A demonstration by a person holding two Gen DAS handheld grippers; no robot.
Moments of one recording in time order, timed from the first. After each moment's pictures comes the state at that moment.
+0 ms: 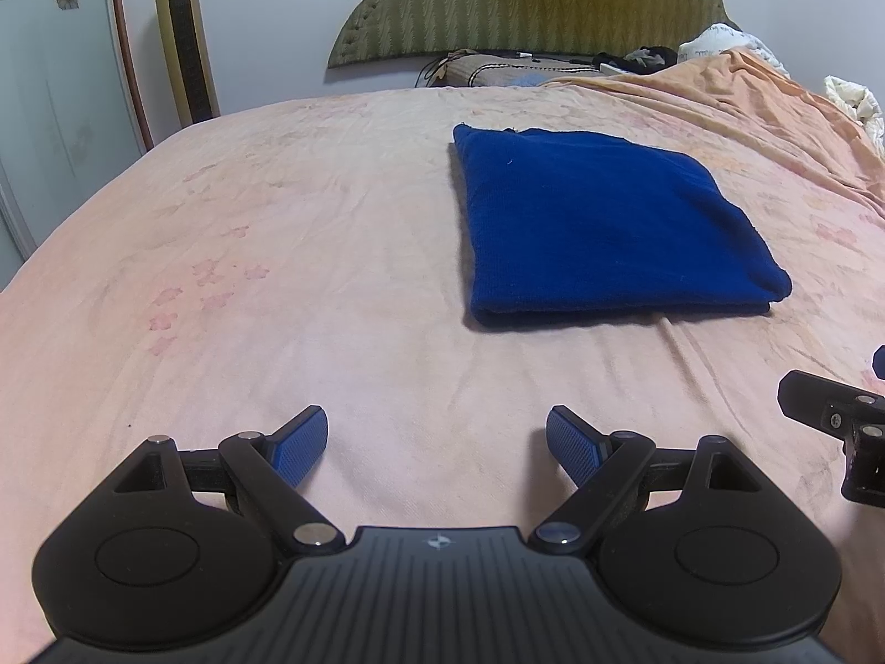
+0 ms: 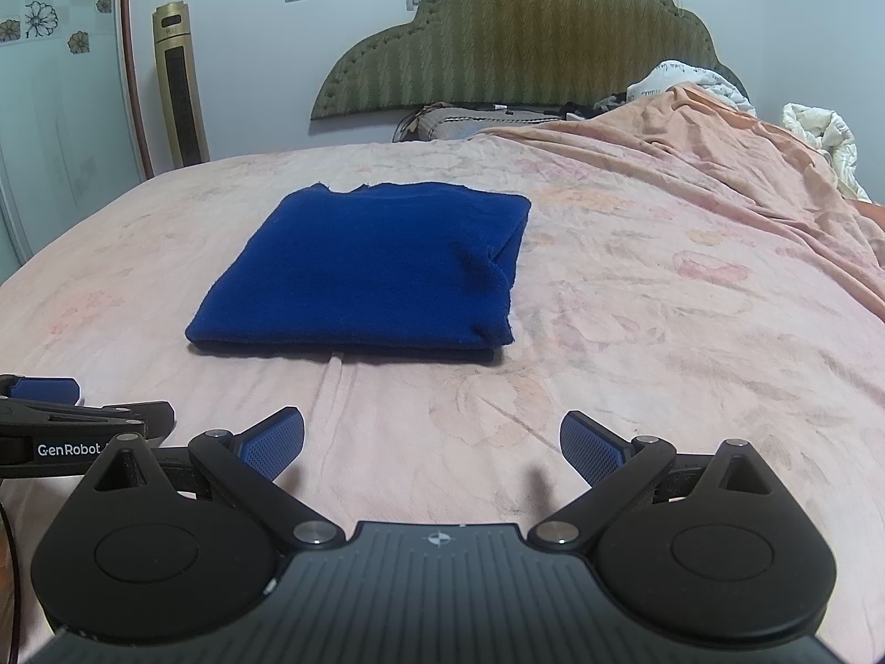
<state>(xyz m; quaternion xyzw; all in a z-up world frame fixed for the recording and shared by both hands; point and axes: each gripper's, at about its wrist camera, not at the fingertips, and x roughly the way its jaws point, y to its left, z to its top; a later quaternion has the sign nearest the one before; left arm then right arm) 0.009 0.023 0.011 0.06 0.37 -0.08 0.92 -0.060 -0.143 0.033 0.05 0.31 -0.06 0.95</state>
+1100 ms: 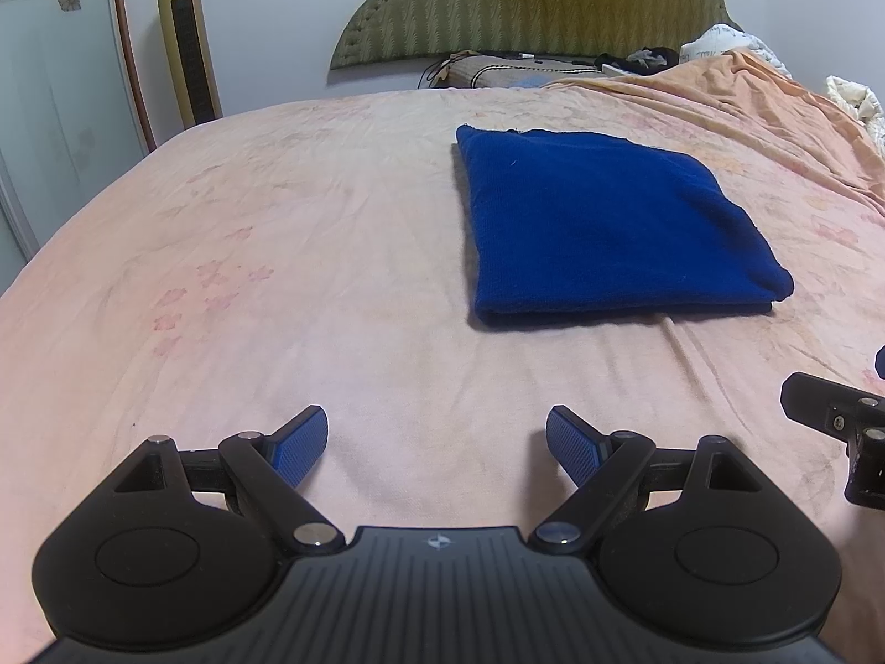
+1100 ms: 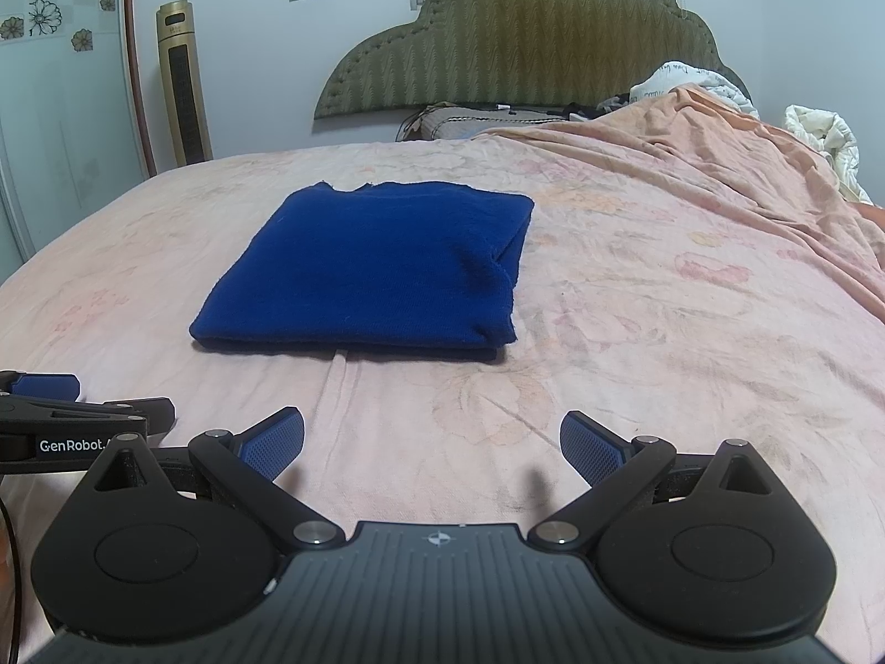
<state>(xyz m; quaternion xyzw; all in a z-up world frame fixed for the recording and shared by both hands) 0.007 0.023 0.013 0.07 0.37 -0.08 0.92 -0.061 -0.141 0.034 0.05 0.31 -0.06 0.95</state>
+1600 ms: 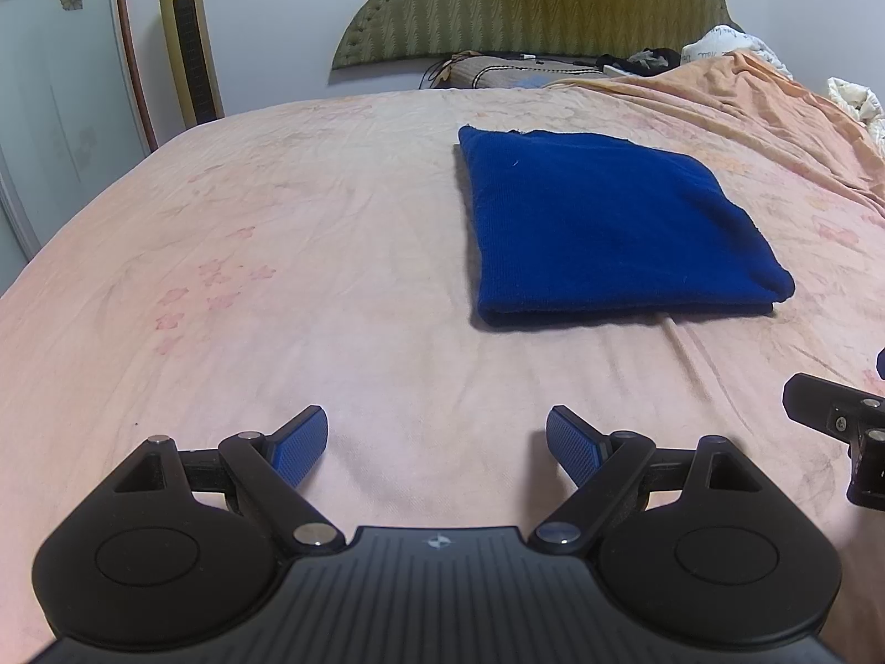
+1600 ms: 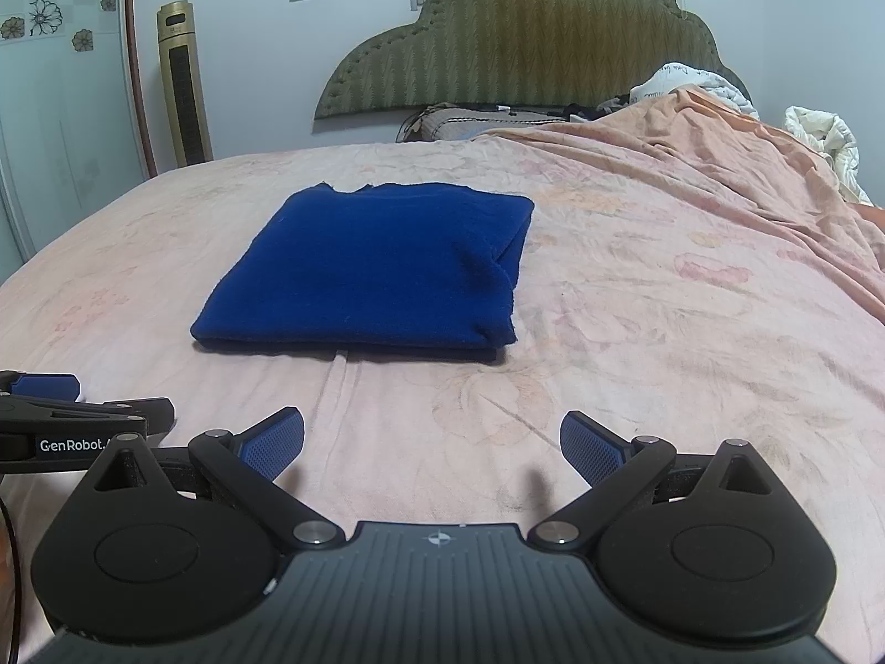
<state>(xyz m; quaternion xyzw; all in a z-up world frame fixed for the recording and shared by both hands) 0.008 0.024 0.012 0.06 0.37 -0.08 0.92 -0.061 -0.140 0.034 0.05 0.31 -0.06 0.95</state>
